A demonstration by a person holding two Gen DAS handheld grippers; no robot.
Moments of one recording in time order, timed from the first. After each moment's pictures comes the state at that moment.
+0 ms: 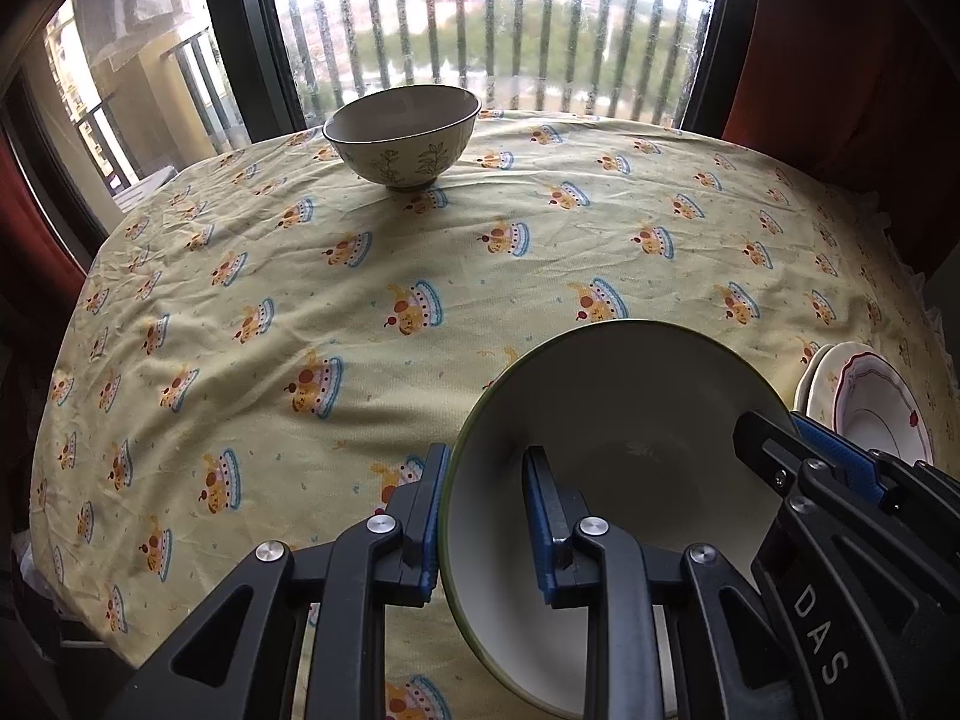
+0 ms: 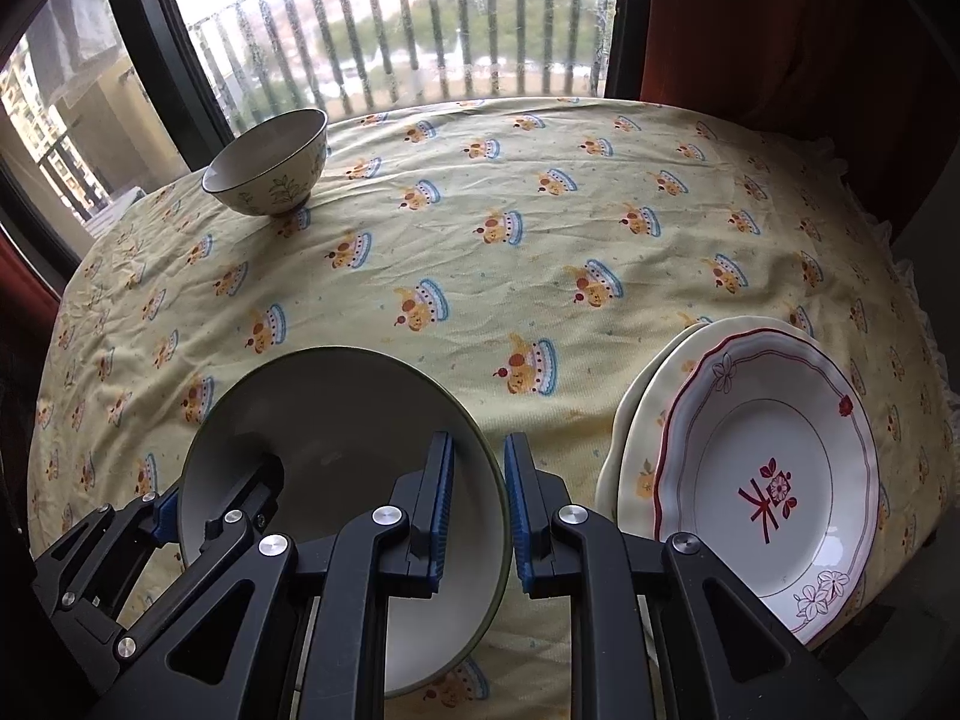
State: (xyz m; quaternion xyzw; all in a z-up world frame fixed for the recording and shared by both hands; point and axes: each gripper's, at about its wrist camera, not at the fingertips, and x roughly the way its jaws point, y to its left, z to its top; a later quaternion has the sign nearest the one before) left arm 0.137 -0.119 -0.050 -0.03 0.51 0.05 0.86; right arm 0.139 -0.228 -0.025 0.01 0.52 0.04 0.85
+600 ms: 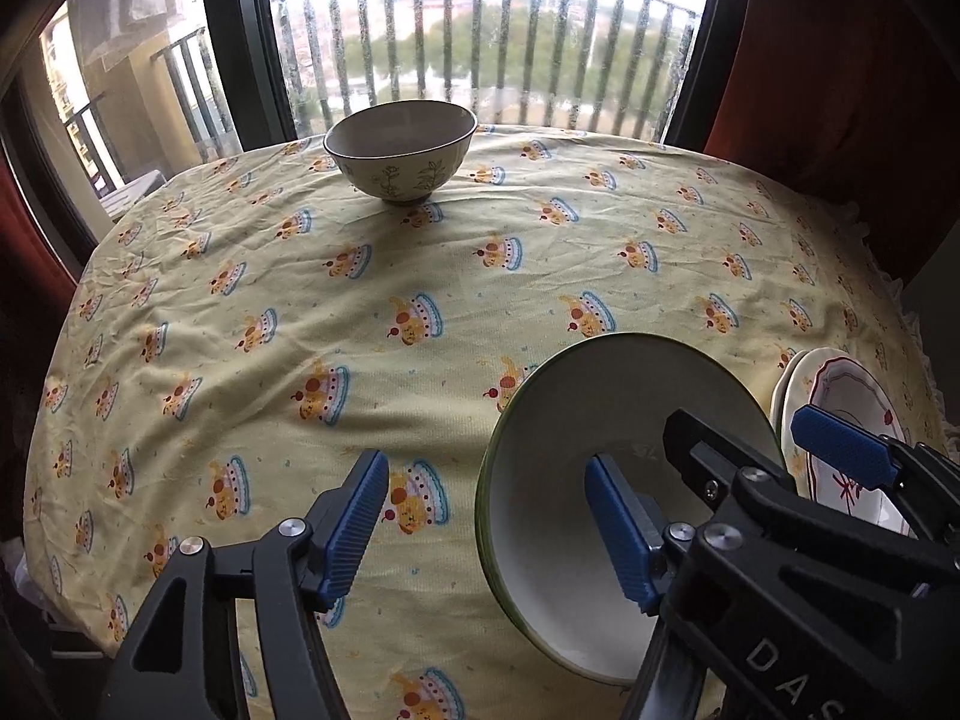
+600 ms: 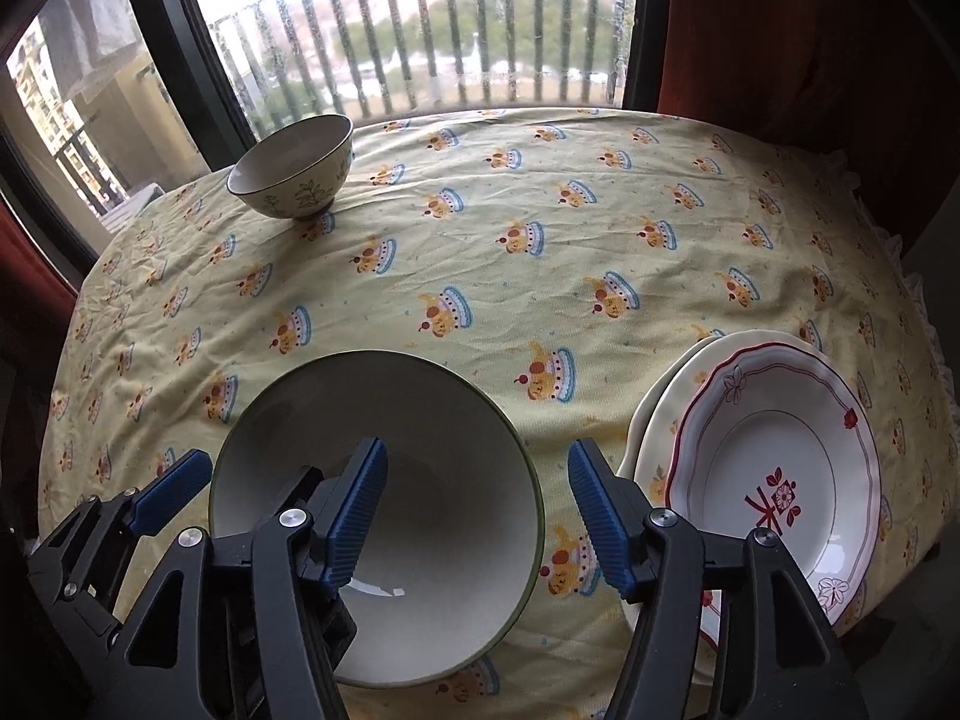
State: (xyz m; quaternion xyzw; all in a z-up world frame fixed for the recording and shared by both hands) left arm 0.127 -0.109 -0.035 -0.04 0.50 0.03 0.87; right arm 0.136 -0.221 -0.013 0.01 0.52 0.07 0.85
